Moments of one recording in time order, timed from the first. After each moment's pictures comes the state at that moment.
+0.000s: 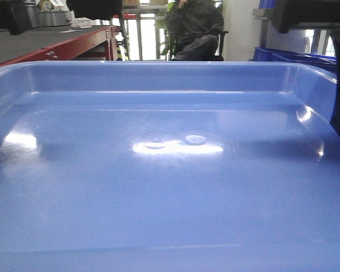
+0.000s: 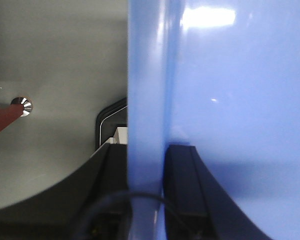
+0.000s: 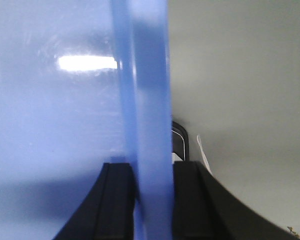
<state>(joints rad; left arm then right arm) -0.71 1.26 -1.01 0.03 1.17 -0.68 0.70 1.25 -1.02 -0.11 1.17 0.86</state>
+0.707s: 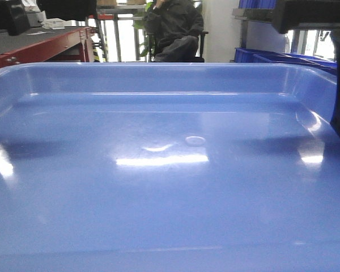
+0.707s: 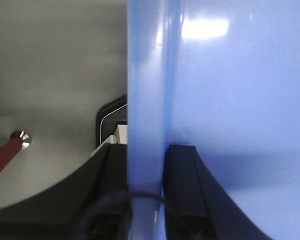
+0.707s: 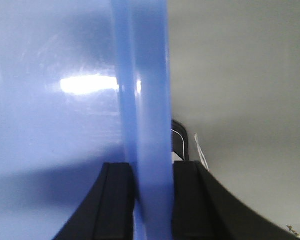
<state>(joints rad) -0.71 1.26 -1.01 0.03 1.17 -0.68 0.70 1.25 -1.02 -0.11 1.17 0.86</state>
